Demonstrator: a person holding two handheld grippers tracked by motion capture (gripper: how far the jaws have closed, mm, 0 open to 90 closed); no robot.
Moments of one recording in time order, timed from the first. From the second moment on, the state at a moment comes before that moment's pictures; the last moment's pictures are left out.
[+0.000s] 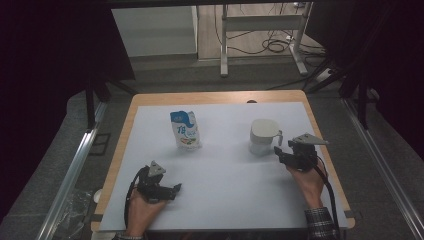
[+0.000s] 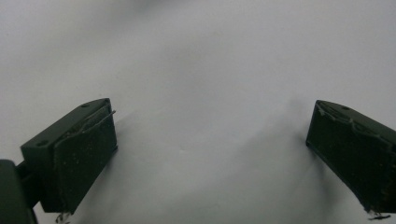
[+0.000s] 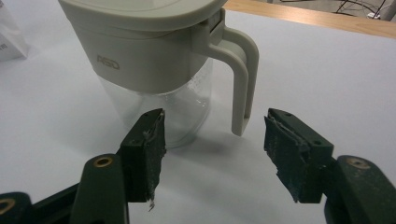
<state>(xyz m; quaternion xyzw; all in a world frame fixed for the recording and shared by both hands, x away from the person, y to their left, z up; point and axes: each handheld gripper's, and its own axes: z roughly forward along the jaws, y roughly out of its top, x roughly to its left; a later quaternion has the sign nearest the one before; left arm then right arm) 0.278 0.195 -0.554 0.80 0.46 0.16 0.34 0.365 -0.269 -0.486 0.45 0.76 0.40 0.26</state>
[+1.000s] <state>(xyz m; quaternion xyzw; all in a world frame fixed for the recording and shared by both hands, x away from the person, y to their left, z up) 0.278 0.195 -0.554 0.80 0.46 0.16 0.34 0.395 -0.260 -0.497 0.49 0.72 0.39 0.29</state>
